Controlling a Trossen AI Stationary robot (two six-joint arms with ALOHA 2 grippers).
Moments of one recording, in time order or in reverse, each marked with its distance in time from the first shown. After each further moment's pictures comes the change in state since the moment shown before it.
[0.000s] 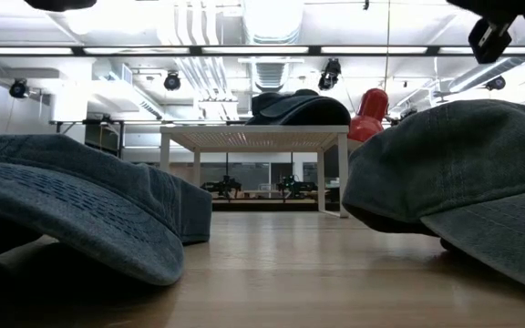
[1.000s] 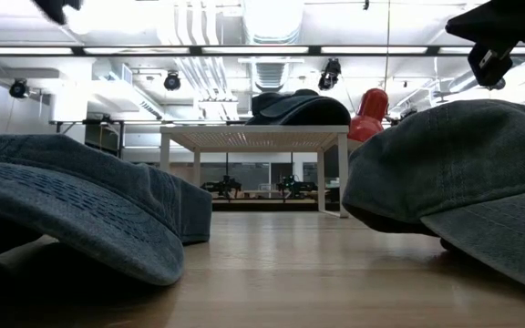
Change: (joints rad) left arm -0.021 0.317 0.343 -0.549 0.189 -0.723; right arm 0.000 -0.007 -0.090 0.014 -0.001 -0.001
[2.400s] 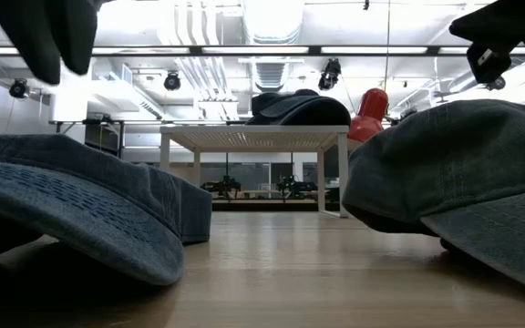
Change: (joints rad) left arm 0.004 0.299 0.180 0.050 0.082 -0.268; right arm 0.000 -0.002 0.002 -0.028 -0.041 -0.097
